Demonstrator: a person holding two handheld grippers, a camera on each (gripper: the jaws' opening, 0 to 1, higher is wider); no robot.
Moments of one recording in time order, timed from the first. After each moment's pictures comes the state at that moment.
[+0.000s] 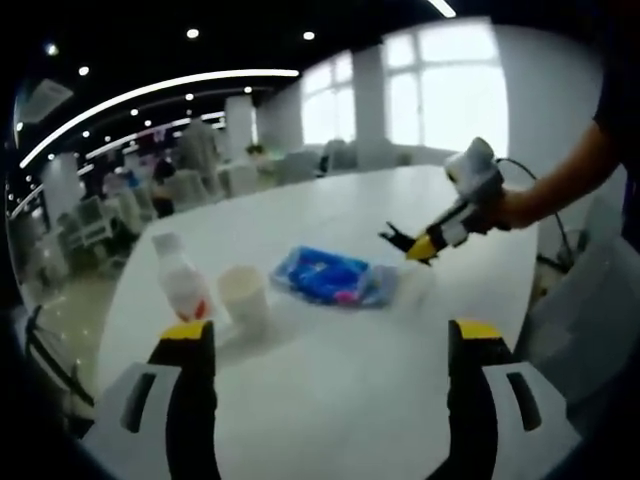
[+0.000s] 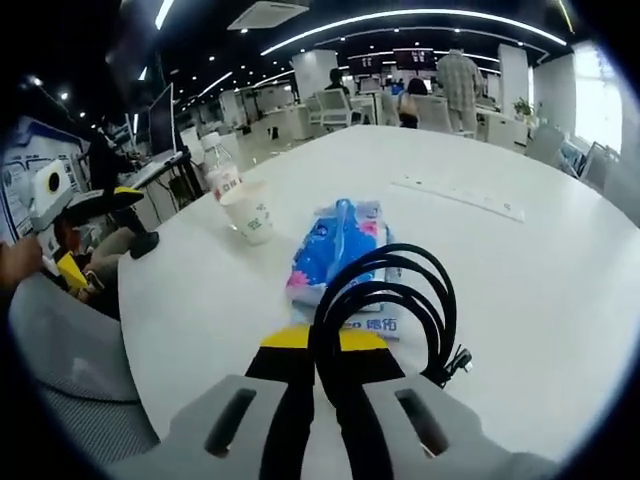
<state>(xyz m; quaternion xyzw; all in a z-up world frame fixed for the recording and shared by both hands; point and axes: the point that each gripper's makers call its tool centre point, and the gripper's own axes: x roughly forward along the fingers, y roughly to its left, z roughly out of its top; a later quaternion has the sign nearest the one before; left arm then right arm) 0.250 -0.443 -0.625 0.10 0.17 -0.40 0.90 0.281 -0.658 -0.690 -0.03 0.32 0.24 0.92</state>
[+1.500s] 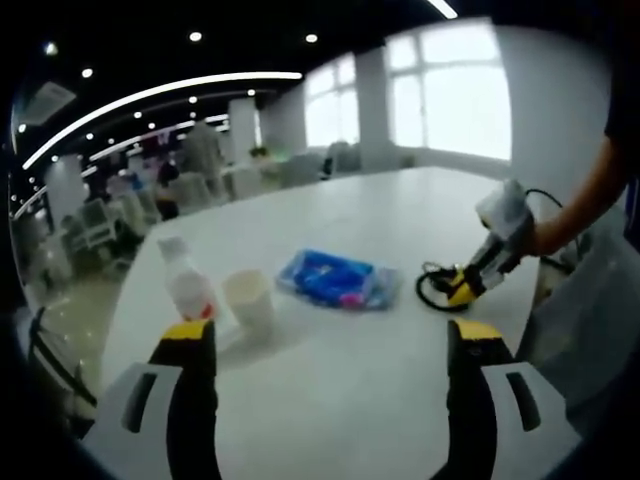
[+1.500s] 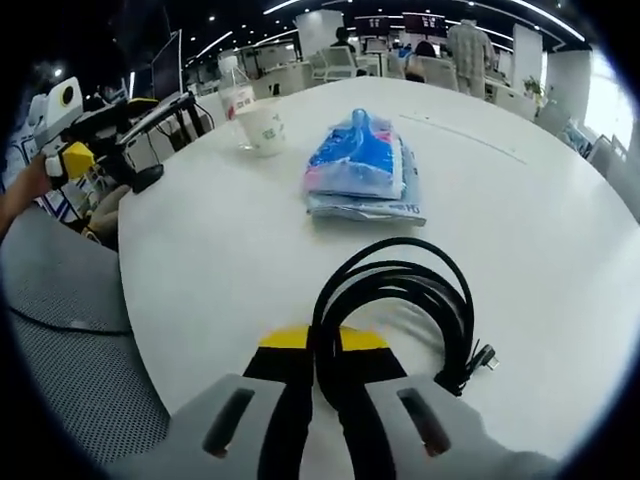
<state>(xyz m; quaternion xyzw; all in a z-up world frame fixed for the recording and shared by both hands) 0.254 -0.440 -0.623 0.10 0.17 -0.39 0.90 0.213 -0.663 -0.759 -0.06 0.40 0.24 0.88</state>
